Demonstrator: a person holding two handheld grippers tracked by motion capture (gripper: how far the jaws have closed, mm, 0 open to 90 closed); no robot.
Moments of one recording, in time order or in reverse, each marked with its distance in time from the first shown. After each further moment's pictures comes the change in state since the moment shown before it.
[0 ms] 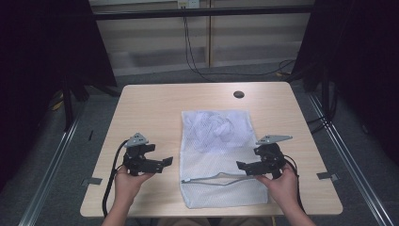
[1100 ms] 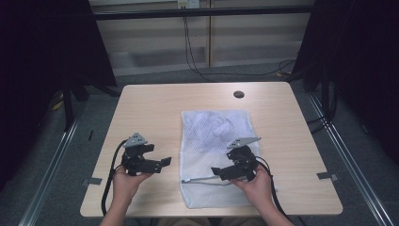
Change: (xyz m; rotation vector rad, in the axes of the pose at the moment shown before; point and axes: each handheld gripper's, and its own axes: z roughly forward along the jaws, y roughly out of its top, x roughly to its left) left arm 0.001 0.000 -0.004 0.009 0.010 0.007; right arm 0.056 0.020 0.042 0.038 0.126 -0.072
